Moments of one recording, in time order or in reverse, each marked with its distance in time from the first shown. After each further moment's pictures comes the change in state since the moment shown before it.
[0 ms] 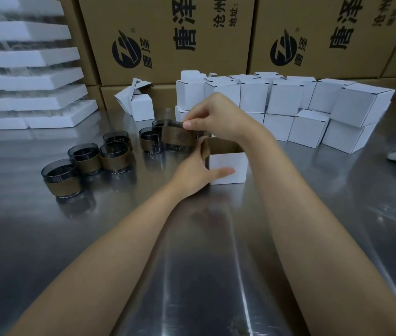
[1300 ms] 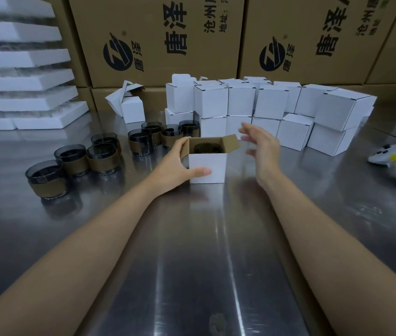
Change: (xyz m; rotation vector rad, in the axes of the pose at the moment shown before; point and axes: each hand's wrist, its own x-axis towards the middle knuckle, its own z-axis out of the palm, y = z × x) left_hand 0.009 -0.016 -0.012 -0.069 -0.025 -0.020; right_hand -0.063 0.096 -0.004 0.666 0.667 0.326
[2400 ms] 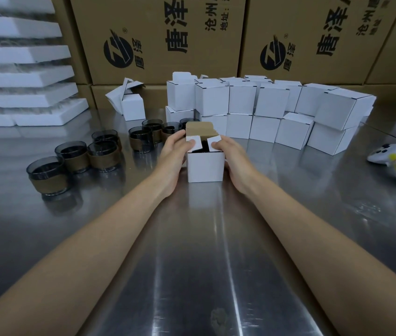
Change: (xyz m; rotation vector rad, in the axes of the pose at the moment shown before) left_hand -0.002 0.023 0.015 -0.721 0.288 -0.185; right_hand -0.020 0.012 0.042 0.049 -0.276 0.247
